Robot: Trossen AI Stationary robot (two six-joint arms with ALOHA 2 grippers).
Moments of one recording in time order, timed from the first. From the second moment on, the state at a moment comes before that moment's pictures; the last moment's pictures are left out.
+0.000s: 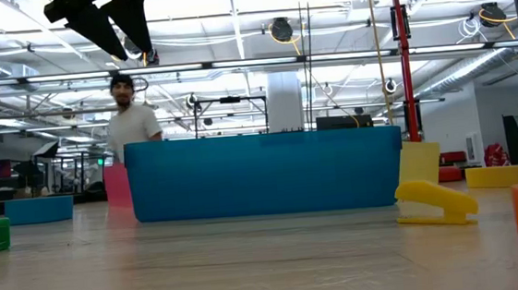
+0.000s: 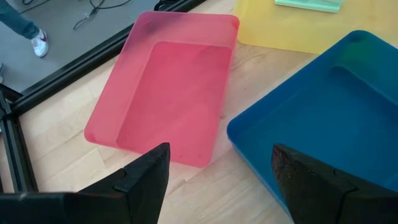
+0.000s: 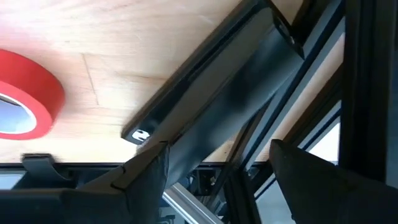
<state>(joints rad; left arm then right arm) -0.34 1.46 1.32 -1.27 -0.73 -1.19 0.91 1.20 0.66 -0.68 -0.47 2.43</state>
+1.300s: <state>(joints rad) -0.34 1.46 1.32 -1.27 -0.71 -1.15 0.92 1.39 0.66 -0.61 -0.38 2.38</state>
